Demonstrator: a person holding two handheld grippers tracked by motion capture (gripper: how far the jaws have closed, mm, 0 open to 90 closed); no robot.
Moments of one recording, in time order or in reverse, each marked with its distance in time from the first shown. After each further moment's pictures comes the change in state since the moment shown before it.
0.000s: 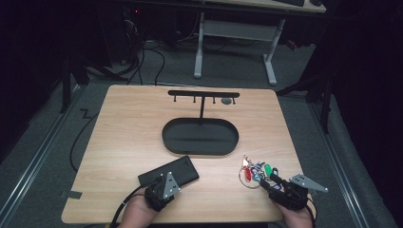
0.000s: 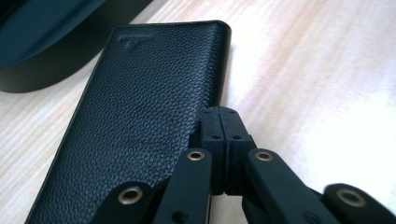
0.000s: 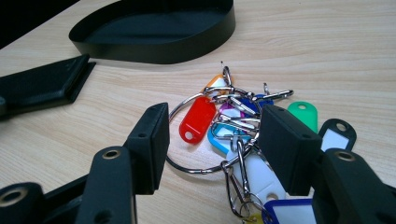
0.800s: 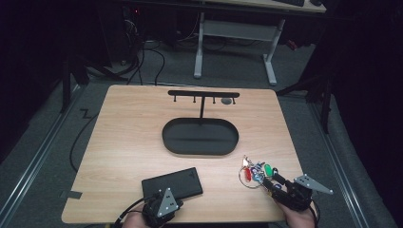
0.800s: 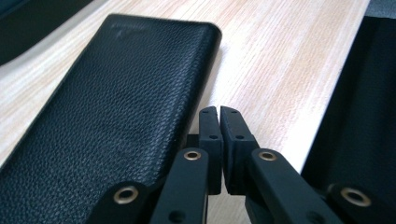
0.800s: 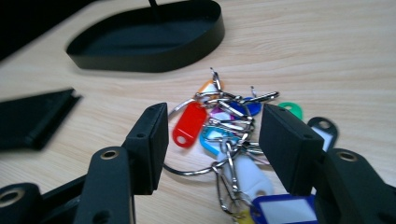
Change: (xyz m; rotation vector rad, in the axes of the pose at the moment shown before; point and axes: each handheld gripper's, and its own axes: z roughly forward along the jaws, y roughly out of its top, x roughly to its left) left arm -0.032 -0.020 -0.018 -0.047 -0.119 -0.026; right arm -0.005 -0.001 -0.007 -0.034 -0.011 0.046
